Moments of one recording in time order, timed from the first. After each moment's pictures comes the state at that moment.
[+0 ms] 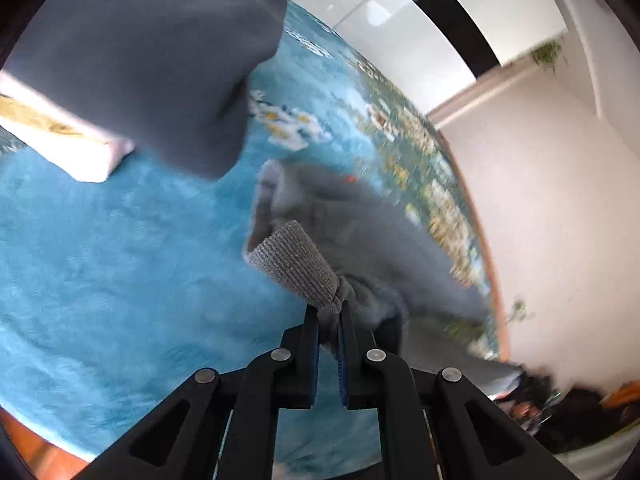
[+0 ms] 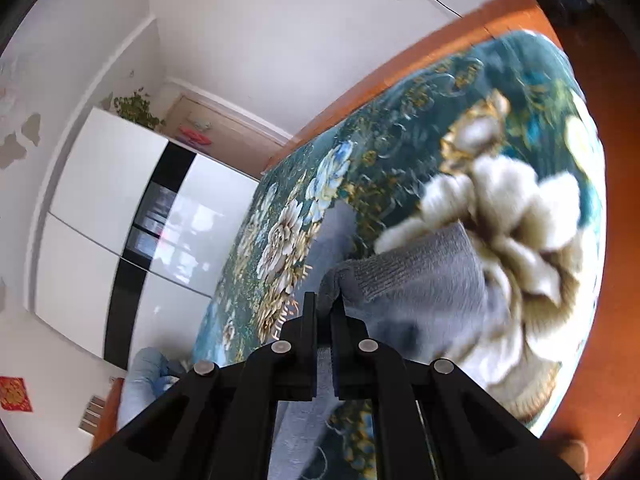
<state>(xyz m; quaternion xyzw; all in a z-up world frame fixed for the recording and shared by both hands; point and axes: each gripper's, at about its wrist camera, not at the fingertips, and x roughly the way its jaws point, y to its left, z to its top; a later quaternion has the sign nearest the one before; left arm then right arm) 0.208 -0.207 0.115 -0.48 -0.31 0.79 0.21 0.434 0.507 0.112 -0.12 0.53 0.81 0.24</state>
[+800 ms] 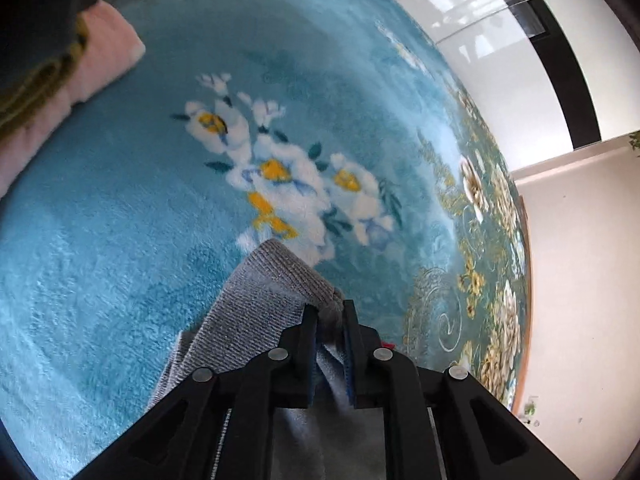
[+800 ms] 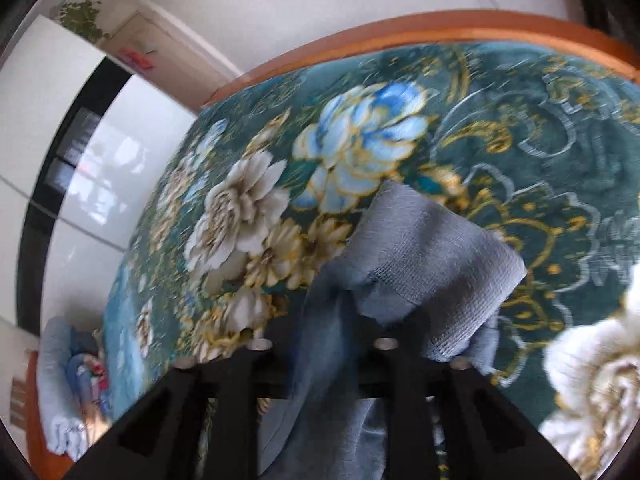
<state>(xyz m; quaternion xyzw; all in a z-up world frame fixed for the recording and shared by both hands) -0.017 -0.138 0.036 -0.53 -0.36 0.77 0.05 0.187 0.582 0.073 -0.28 0.47 0.79 0.27</state>
